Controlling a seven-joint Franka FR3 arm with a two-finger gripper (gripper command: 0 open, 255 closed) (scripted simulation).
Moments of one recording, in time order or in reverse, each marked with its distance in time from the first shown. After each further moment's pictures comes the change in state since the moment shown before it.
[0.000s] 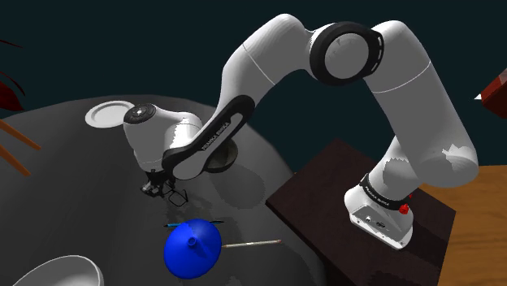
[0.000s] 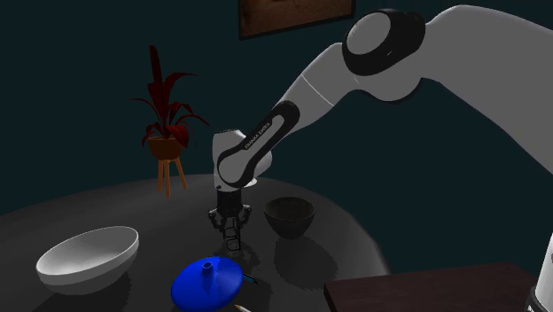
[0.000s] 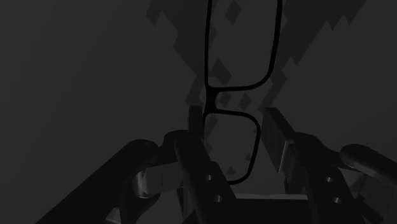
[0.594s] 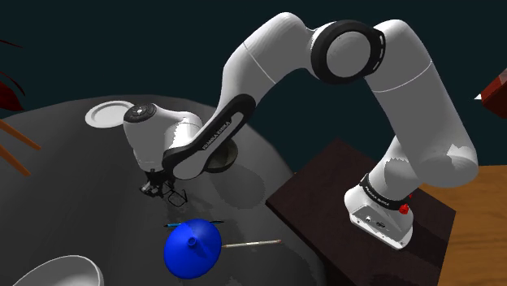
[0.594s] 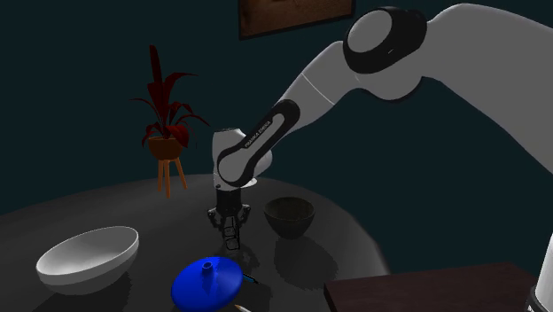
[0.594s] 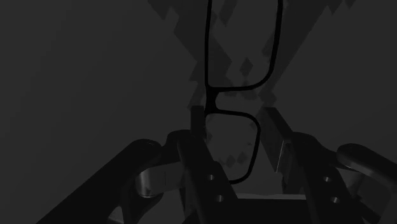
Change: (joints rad) arm -0.003 -0.009 0.005 -0.010 0.003 0.010 -0.001
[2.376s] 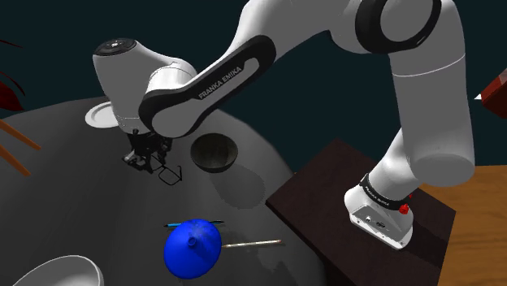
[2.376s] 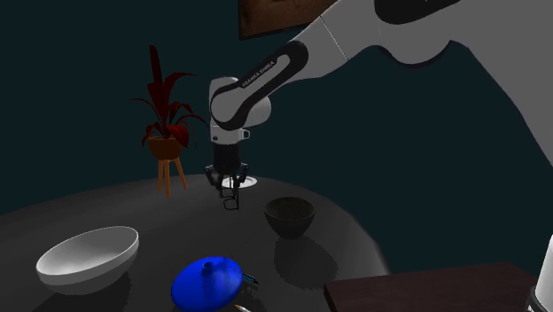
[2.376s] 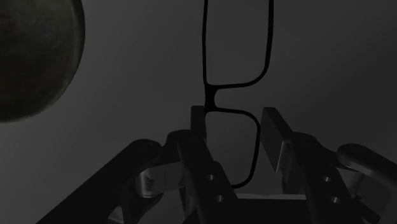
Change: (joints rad) arm -0.068 -0.234 0.103 -0.022 0.109 -0.209 -0.064
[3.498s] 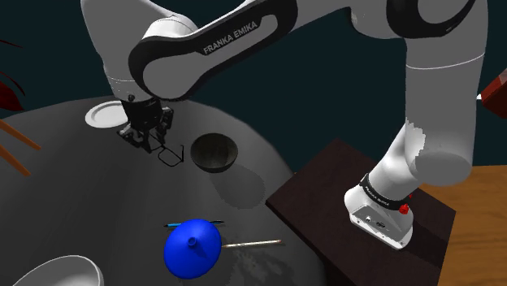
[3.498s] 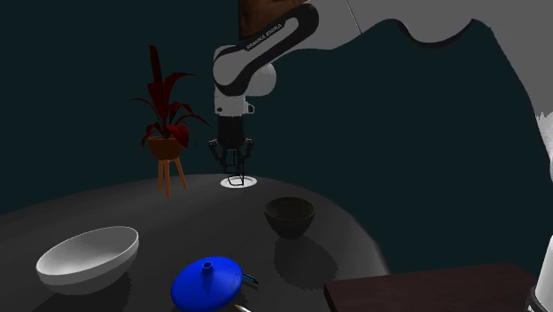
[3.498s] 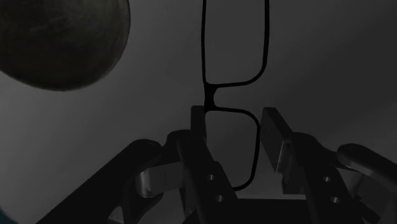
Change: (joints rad) arm -0.055 -0.130 0.046 0.004 0.073 -0.121 -0.058
